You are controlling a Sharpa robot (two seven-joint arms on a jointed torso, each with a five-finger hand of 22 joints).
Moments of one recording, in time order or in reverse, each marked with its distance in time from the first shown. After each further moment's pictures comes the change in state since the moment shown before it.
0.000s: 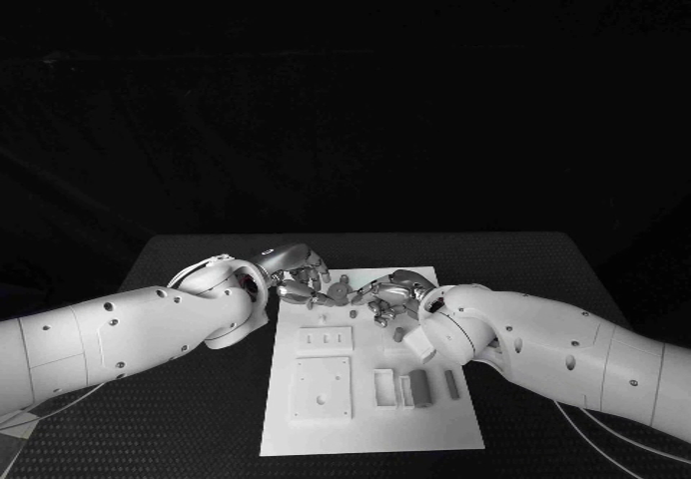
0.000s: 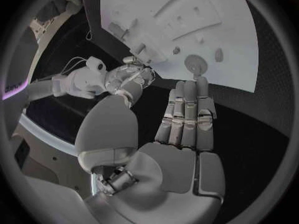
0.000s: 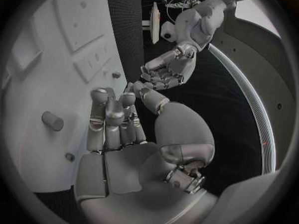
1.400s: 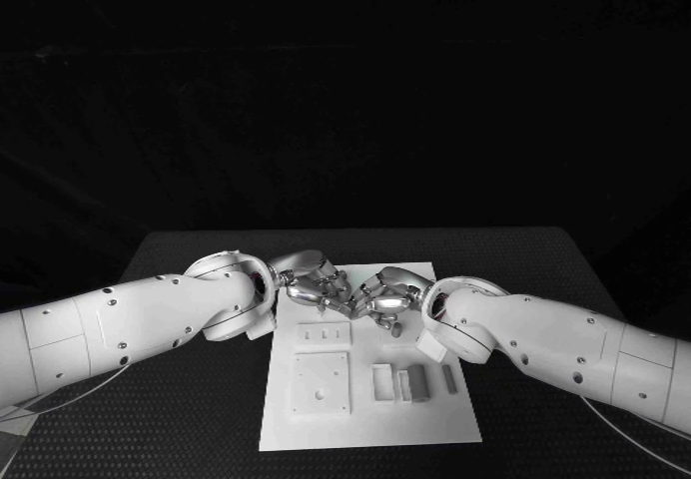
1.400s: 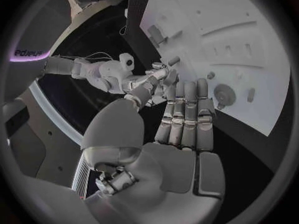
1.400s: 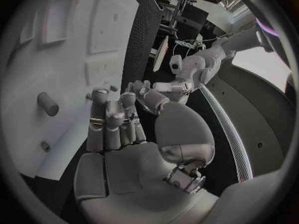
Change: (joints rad) left arm 0.017 0.023 -0.001 0.014 0.194 0.226 0.111; left_hand 0.030 0.110 -0.032 -0.109 -0.005 0.053 -0.034 0.049 0.001 0.008 -0.004 -0.020 -0.011 -0.041 0.020 -0.011 -0.011 0.000 -0.020 0.019 -0.041 0.006; right arm 0.000 -0.038 0.000 0.035 -0.372 0.156 0.106; right_hand 0.005 -0.005 -0.003 -0.002 -0.001 0.004 -0.004 0.003 0.000 0.000 0.000 0.000 -0.002 0.002 -0.003 0.000 0.002 0.004 0.000 0.000 0.008 0.000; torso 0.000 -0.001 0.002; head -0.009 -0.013
